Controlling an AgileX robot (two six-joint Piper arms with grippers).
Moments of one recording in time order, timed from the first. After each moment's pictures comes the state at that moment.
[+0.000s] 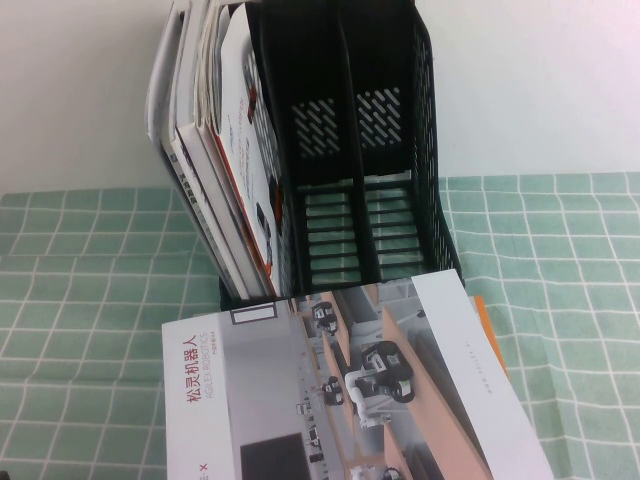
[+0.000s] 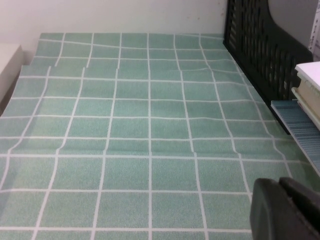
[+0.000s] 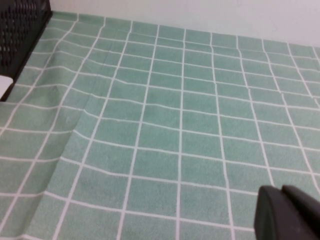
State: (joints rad) right arm 0.03 -0.01 0.03 -0.15 0.42 0.00; left arm -0.11 -0.01 0.02 0.00 0.38 -0.12
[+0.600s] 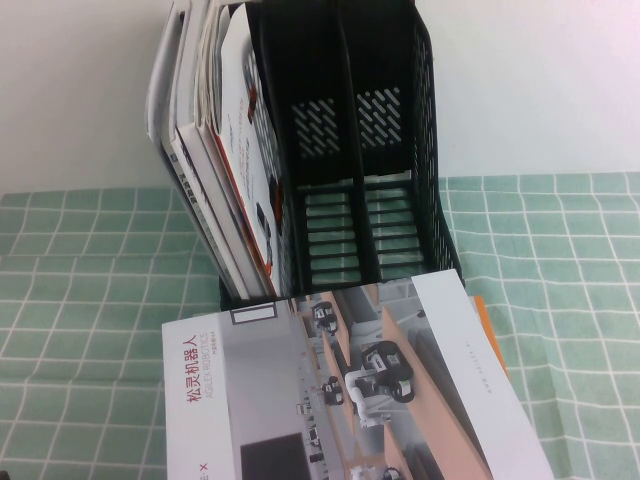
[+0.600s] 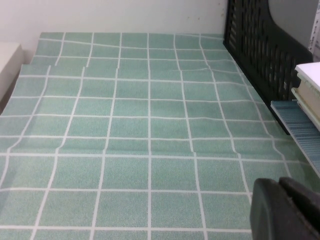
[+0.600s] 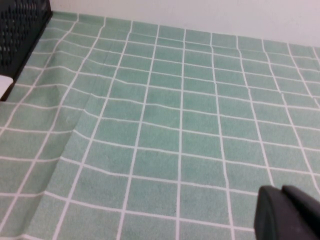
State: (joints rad) right arm 0.03 -0.01 0.03 -0.15 0.42 0.00; left arm -0.11 -0.01 0.02 0.00 0.38 -0.13
